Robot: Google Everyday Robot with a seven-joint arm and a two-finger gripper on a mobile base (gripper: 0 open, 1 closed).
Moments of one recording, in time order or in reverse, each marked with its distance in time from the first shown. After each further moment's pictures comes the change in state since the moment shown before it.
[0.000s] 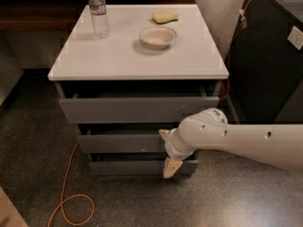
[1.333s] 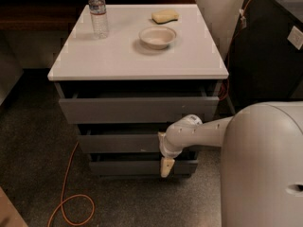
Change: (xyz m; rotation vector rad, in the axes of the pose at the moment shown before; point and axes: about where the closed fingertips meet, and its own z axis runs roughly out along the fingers) arm 0.051 -0.034 0.144 -0.042 0.076 0.045
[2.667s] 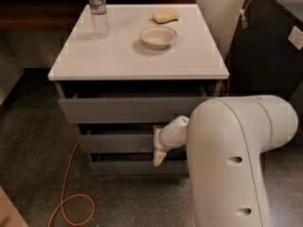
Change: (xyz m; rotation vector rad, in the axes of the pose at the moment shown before) arm -0.009 -0.058 0.056 0.153 -0.036 0.018
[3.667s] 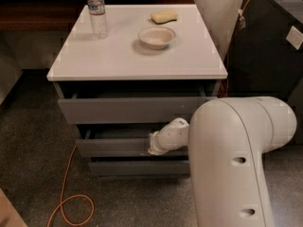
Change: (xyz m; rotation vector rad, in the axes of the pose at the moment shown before) arm -0.022 0.020 0.007 -0.036 -0.036 -0.004
